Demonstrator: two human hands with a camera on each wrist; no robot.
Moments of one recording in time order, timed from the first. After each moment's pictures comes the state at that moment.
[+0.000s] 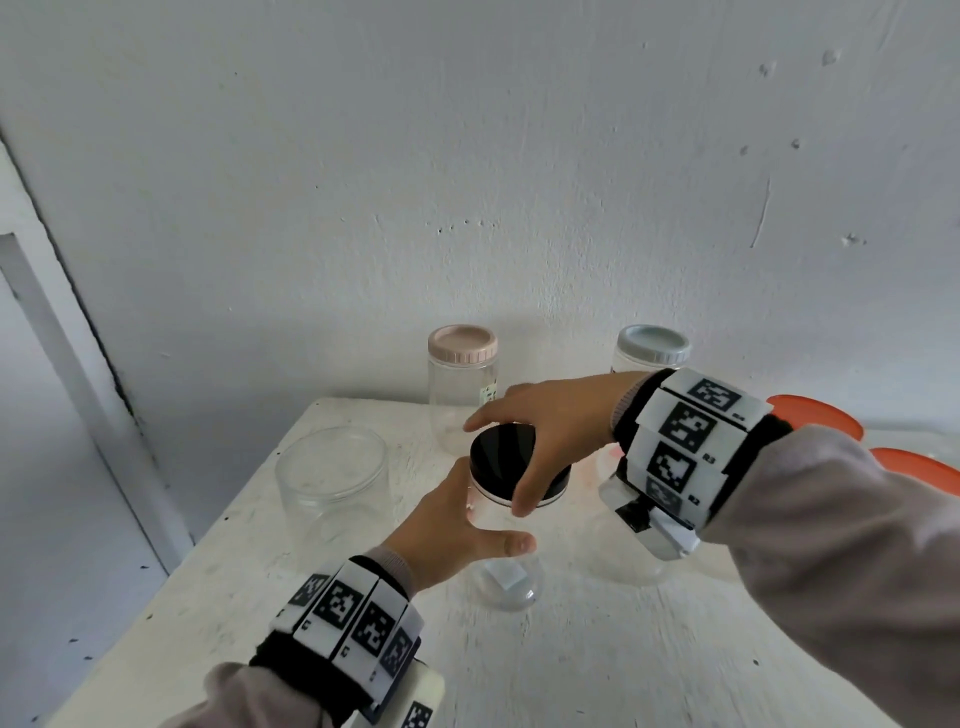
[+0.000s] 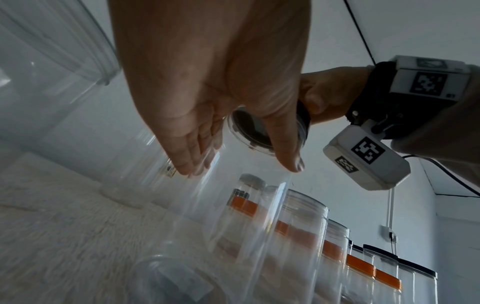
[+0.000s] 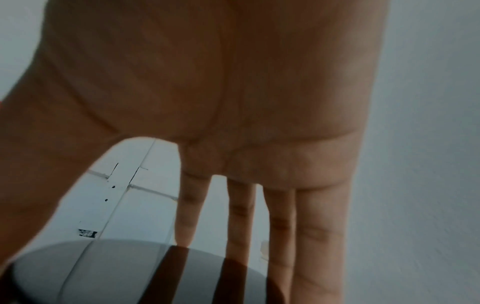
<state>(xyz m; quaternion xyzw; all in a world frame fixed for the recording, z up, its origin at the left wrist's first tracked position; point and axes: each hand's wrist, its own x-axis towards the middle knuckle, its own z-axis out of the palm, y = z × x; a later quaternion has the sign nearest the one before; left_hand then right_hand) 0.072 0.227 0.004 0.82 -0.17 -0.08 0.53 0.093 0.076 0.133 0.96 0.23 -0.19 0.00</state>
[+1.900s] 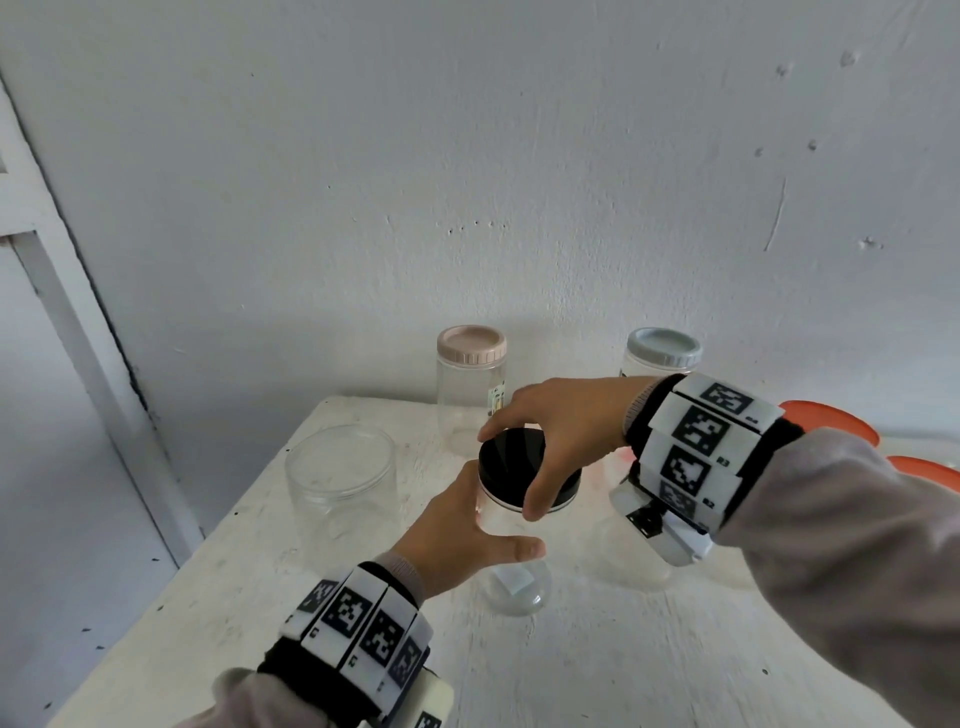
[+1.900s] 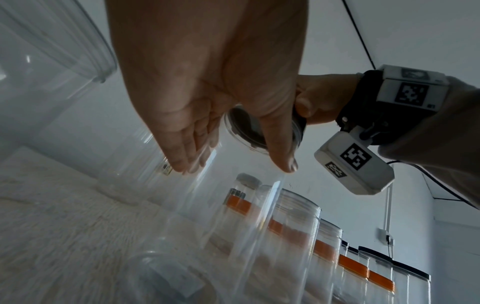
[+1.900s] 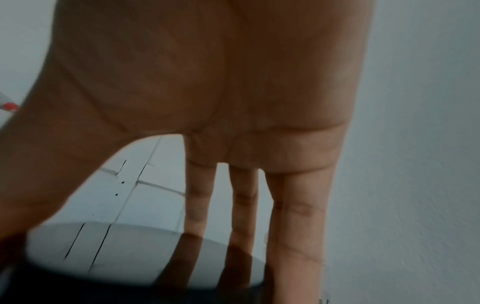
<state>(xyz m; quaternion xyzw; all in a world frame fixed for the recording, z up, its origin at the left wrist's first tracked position) 0.067 0.224 0.002 0.84 -0.16 -0.05 0.52 0.096 0.073 0.132 0.95 0.26 -0.17 -0.01</state>
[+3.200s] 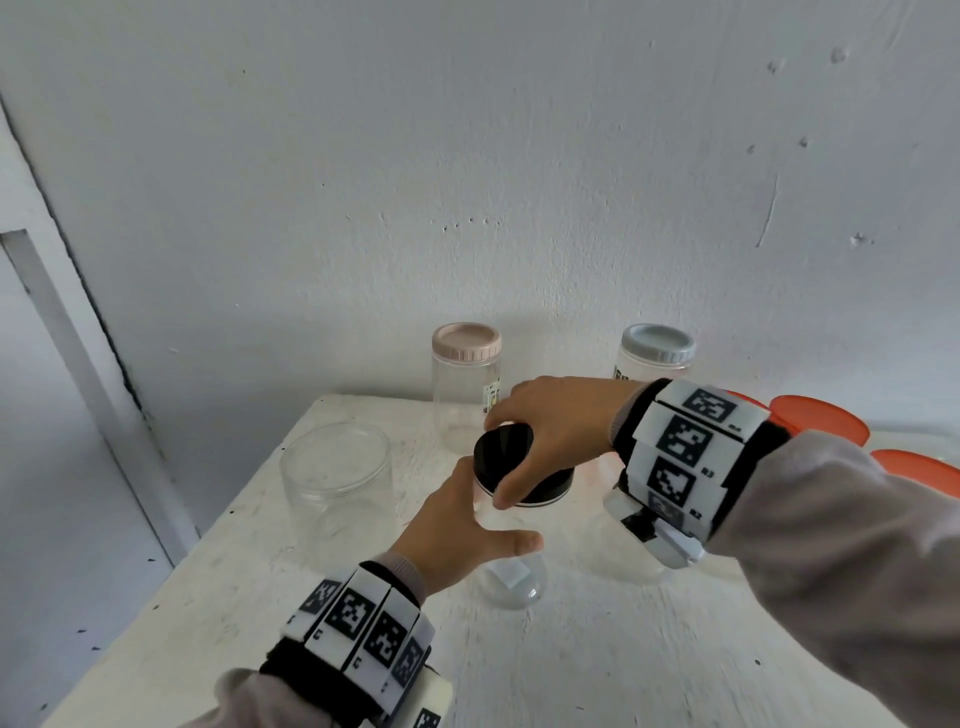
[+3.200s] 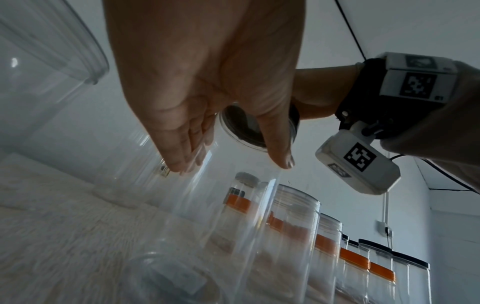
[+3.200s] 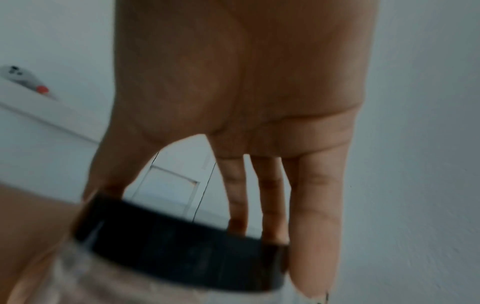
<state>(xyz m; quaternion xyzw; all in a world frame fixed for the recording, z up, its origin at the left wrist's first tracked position) 0.066 0.221 -0.001 0.84 -0.15 -0.04 0.53 0.091 0.077 0.125 0.96 0.24 -0.12 0.01</state>
